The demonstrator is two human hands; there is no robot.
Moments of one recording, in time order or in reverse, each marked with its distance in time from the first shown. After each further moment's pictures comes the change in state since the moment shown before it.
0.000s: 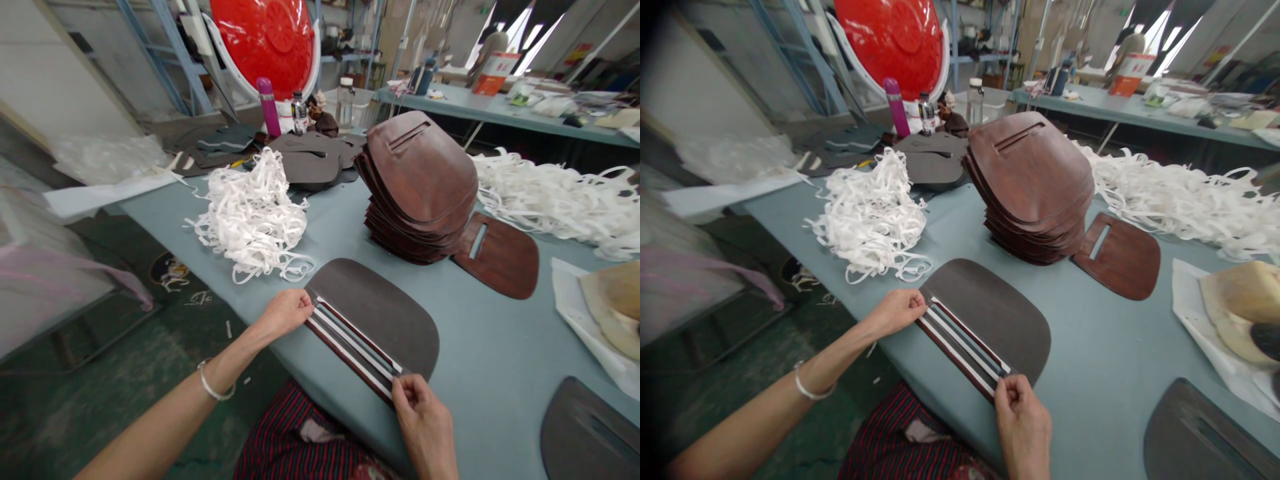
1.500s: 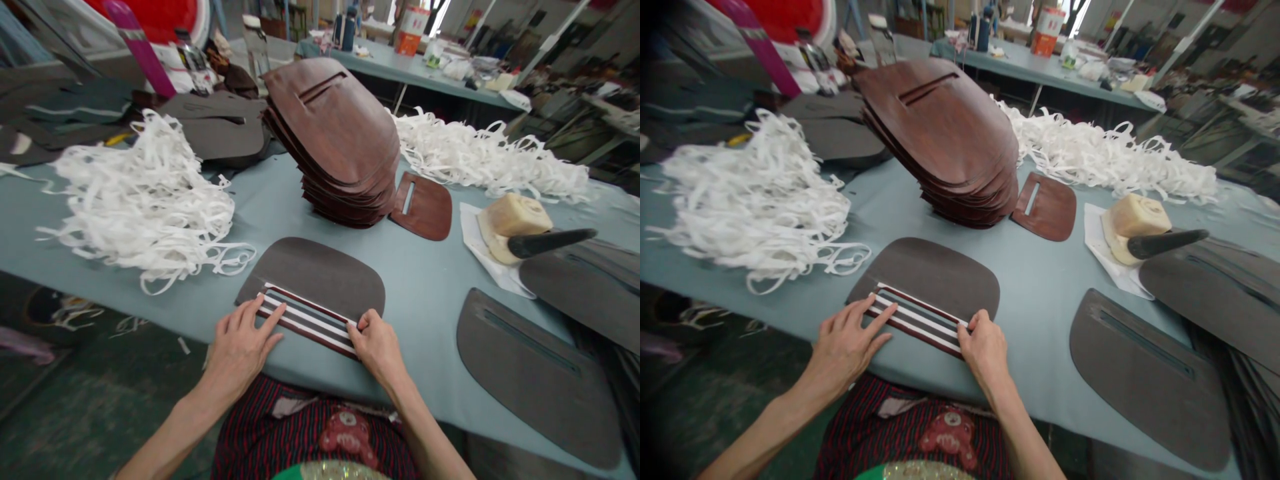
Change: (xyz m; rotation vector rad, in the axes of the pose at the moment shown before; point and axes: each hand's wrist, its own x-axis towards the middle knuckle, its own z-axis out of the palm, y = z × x) left_hand -0.075 0.011 0.044 0.643 0.241 0.449; right_hand 0.023 -0.015 -0.013 -0.162 -0.042 0.113
